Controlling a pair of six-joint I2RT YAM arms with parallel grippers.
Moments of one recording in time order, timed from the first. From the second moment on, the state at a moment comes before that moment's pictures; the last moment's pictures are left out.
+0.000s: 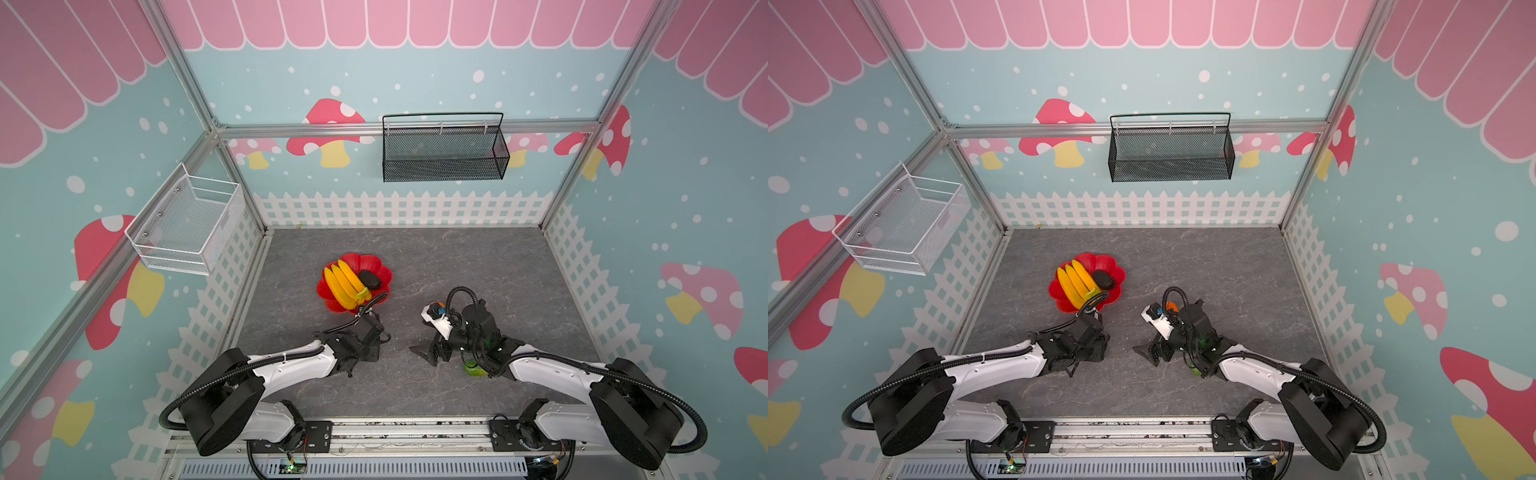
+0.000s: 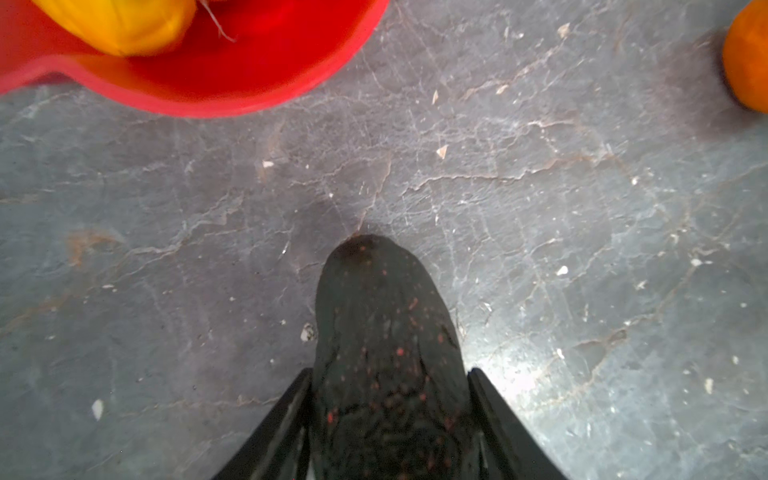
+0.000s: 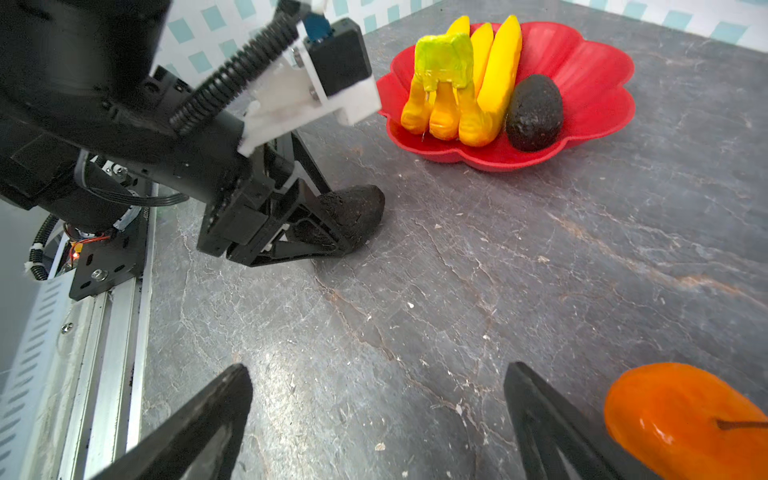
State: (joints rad) left arm -0.78 1.37 0.59 -0.27 -0.23 -0.63; right arm 0.67 1.26 0.45 0.32 -0.48 -0.08
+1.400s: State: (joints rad) left arm -0.20 1.51 0.88 -0.23 -0.14 -0.55; right arm 0.75 1.35 0.47 0.58 -0.46 -0.14
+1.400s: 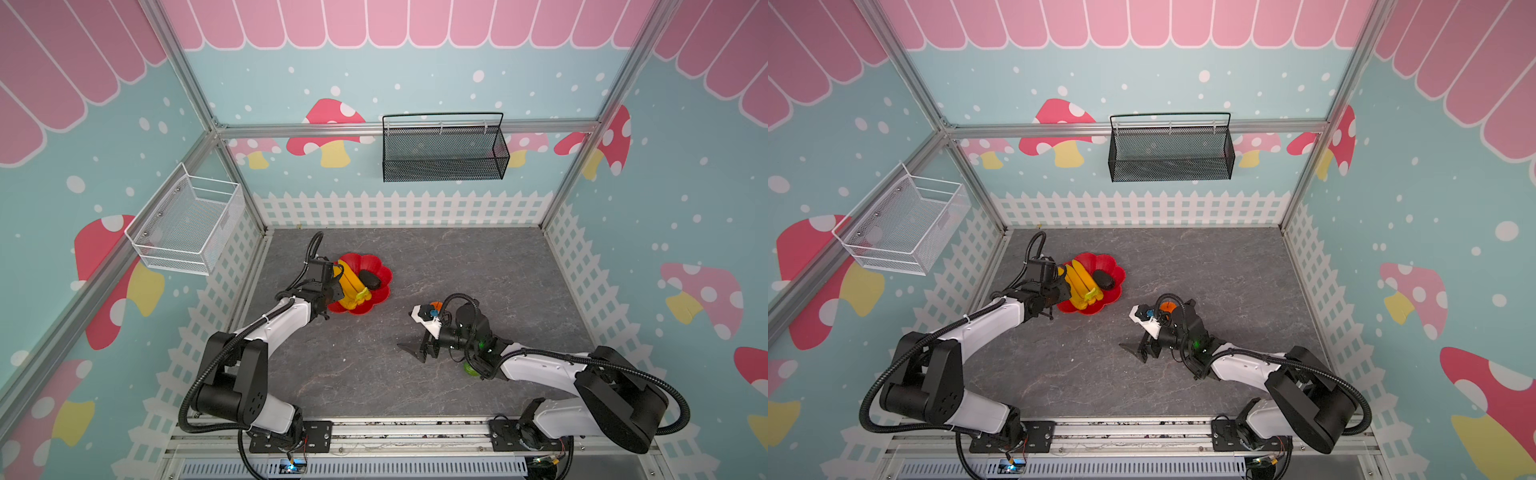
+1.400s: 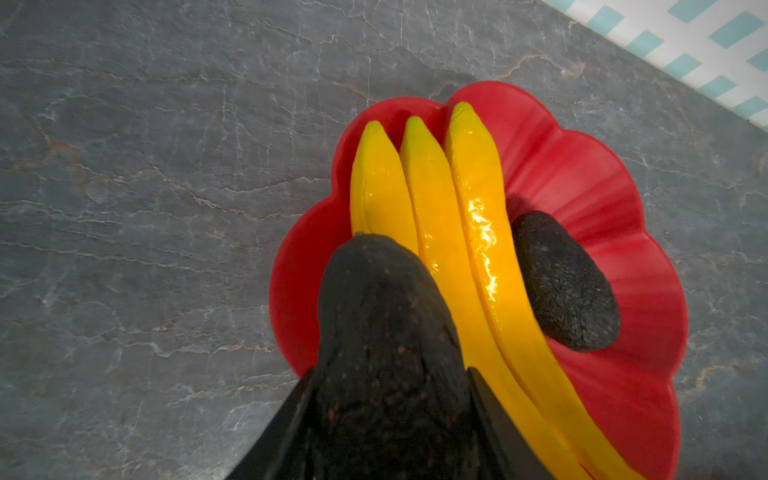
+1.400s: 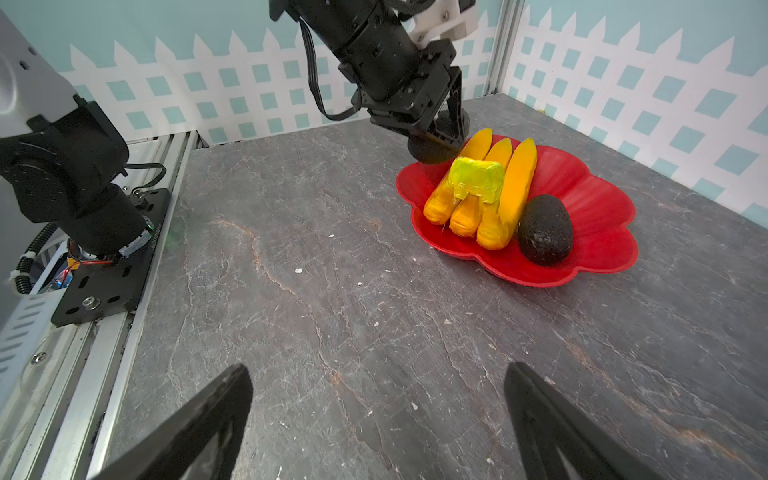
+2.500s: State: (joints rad) left arm -0.21 1.30 0.83 -0.22 -0.12 -0.53; right arm 0.54 1.34 0.44 0.58 -0.26 -0.01
